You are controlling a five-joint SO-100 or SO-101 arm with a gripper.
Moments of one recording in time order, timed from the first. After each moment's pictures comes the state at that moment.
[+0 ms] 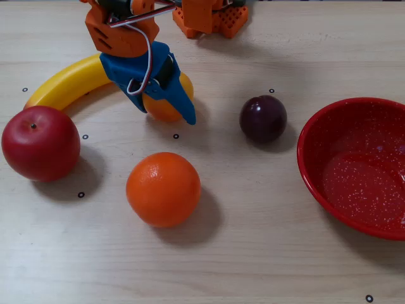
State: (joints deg) arm 24.2 84.3 103.2 70.4 -85.7
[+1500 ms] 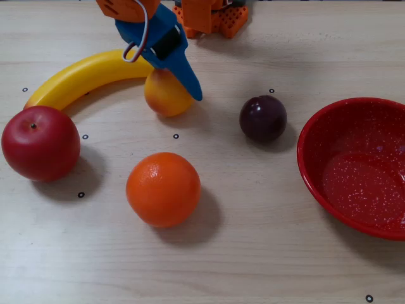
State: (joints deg) arm 25.0 94.8 107.4 88.6 -62.4
